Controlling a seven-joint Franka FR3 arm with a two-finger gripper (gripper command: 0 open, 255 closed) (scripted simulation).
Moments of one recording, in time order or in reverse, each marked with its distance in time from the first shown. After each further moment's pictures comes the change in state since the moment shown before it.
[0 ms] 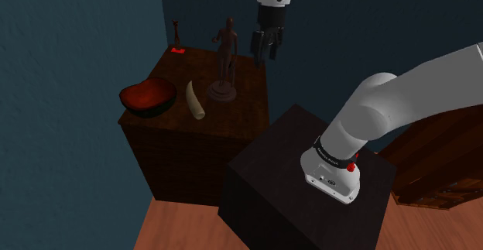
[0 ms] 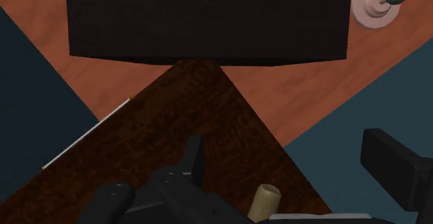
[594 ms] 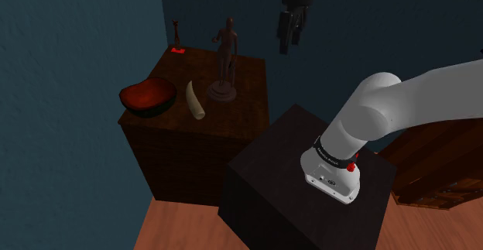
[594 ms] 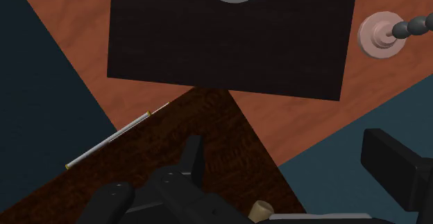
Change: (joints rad) arm 0.017 -0.174 -0.020 0.068 -0.055 -0.269 -0.061
